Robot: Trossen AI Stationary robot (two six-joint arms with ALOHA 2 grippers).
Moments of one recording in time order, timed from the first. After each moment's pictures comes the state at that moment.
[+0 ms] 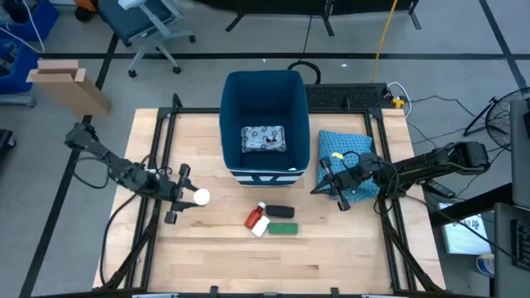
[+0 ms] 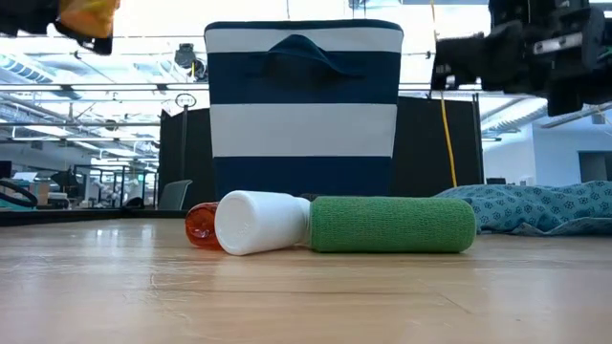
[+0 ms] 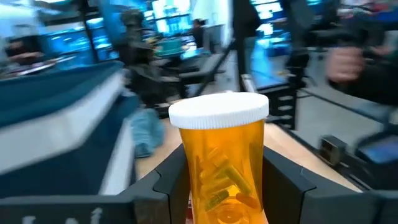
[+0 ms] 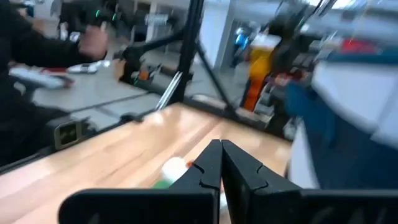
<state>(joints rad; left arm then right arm) -0.59 0.45 0.24 0.19 -0.35 0.11 -0.07 1.10 0.15 1.03 -0.47 -0.20</state>
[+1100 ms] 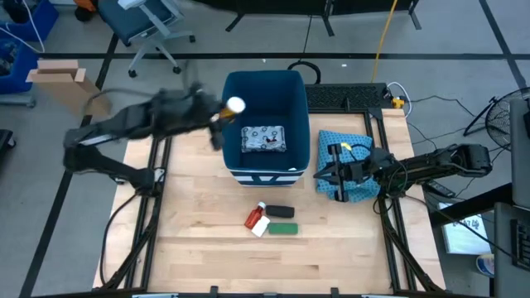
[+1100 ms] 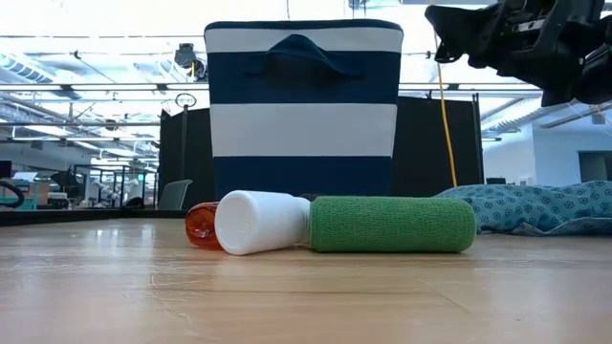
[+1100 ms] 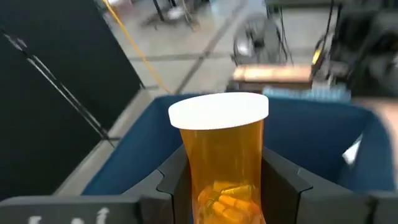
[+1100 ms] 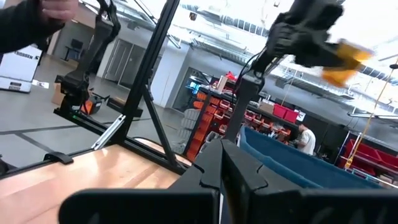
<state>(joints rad) 0.15 1.27 1.57 -0.68 -0.33 0.15 -0.13 1.07 0.15 1.23 -0.39 -0.30</state>
